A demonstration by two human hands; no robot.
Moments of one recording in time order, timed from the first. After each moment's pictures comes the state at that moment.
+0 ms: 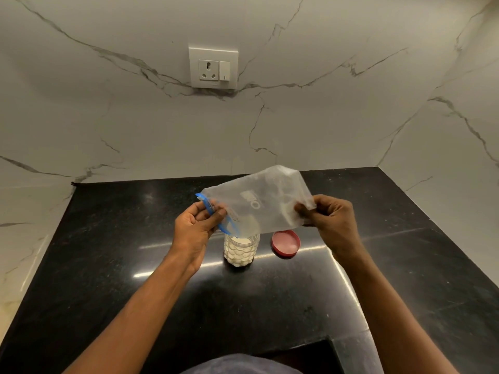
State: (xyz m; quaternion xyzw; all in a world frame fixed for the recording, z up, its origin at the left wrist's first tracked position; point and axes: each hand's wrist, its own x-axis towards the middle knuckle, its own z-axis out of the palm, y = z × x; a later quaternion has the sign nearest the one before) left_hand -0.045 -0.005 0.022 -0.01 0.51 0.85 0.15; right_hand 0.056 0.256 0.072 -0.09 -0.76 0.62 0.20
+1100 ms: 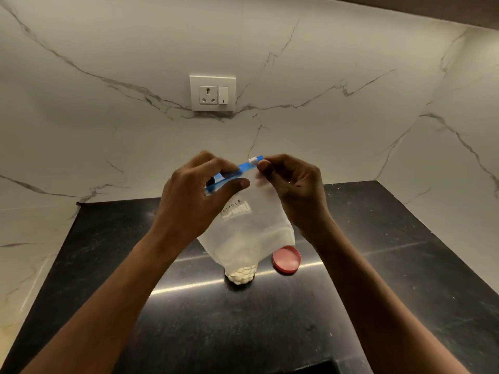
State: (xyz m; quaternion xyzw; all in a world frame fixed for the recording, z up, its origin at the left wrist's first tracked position) left_hand -0.043 -0.014 0.169 0.36 0.80 0.43 -0.22; right_hand 0.010 0.180 0.171 0.07 -0.77 0.56 0.29
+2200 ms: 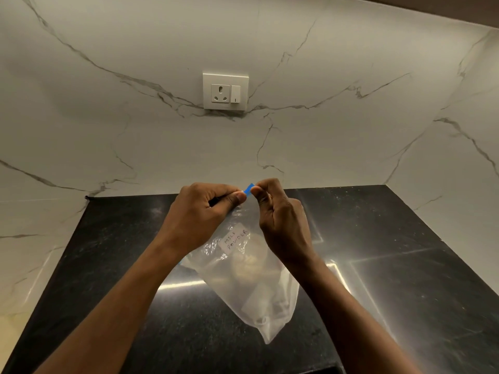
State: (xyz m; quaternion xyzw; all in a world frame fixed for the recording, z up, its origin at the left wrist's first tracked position) left_hand -0.041 -0.031 0.149 0.29 0.82 0.49 -0.05; right_hand 0.009 0.144 0.123 0.02 -0.88 0.32 0.35
